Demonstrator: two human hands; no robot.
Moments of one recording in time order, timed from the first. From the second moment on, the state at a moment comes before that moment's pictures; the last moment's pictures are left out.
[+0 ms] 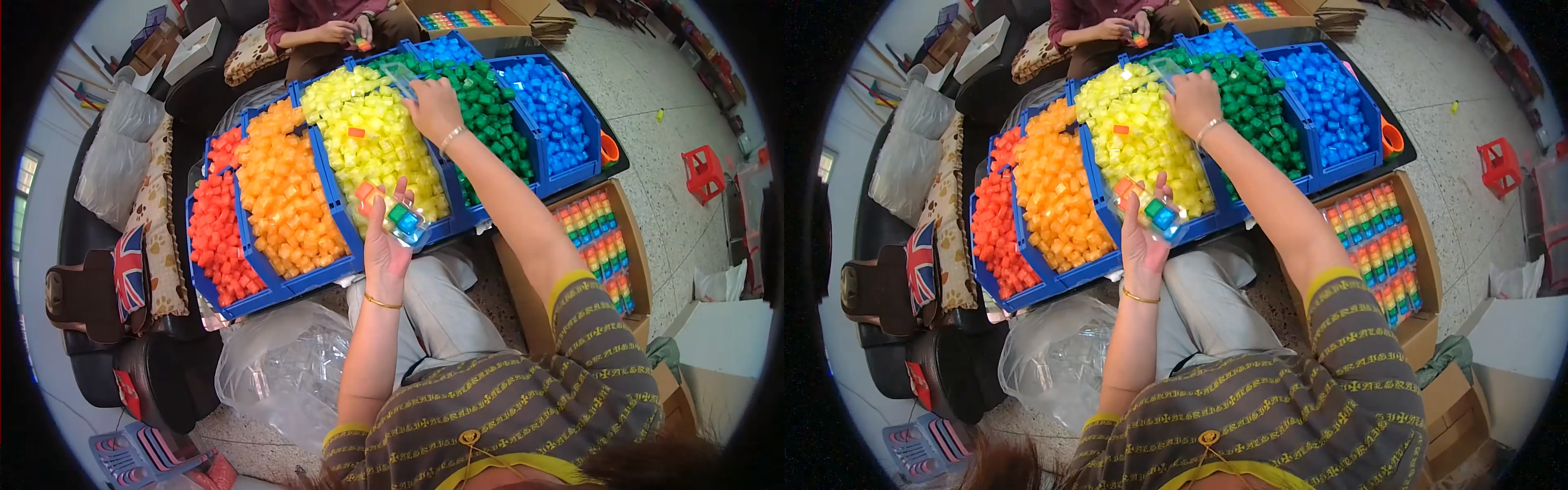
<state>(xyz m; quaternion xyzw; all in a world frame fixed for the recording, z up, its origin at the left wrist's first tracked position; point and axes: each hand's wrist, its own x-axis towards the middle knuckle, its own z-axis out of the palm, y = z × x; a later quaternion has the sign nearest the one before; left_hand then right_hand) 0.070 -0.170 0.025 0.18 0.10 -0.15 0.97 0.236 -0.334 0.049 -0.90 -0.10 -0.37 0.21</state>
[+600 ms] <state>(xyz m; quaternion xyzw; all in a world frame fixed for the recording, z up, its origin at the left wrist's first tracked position) 0.085 -0.168 0.034 0.35 0.06 0.04 0.93 0.097 -0.314 0.074 -0.73 -0.11 0.12 0.66</state>
